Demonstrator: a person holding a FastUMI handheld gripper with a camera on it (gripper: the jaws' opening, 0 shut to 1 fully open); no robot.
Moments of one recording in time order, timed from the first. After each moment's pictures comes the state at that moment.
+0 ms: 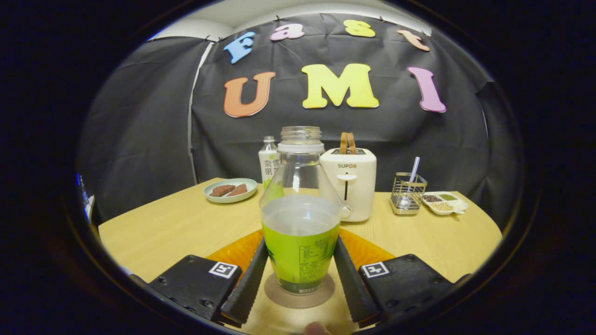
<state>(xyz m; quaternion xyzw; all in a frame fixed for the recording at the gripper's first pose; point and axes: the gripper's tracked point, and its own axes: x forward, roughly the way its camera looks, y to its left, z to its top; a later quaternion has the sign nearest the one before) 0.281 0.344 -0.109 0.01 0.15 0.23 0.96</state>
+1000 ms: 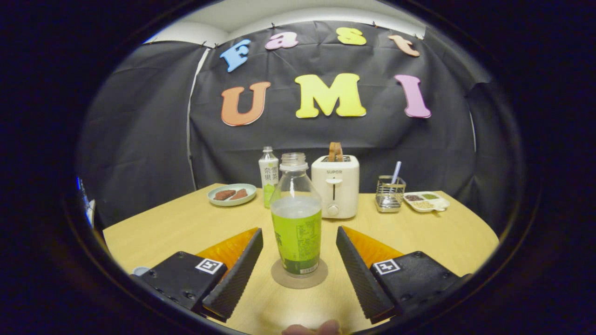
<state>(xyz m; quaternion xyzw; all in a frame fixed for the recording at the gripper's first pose) 0.208 0.303 -0.083 0.02 0.13 0.19 0.97</state>
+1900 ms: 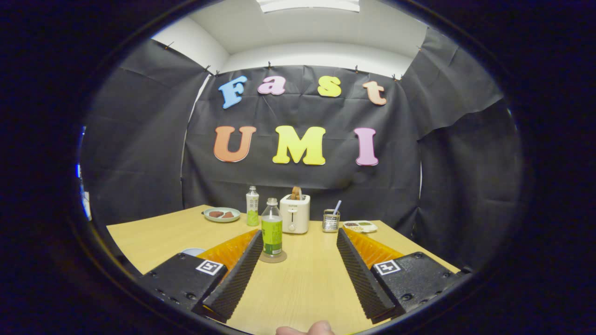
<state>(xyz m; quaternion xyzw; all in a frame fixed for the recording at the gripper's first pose) 0.014 0.200 -0.019 0.00 0.01 0.10 1.00</state>
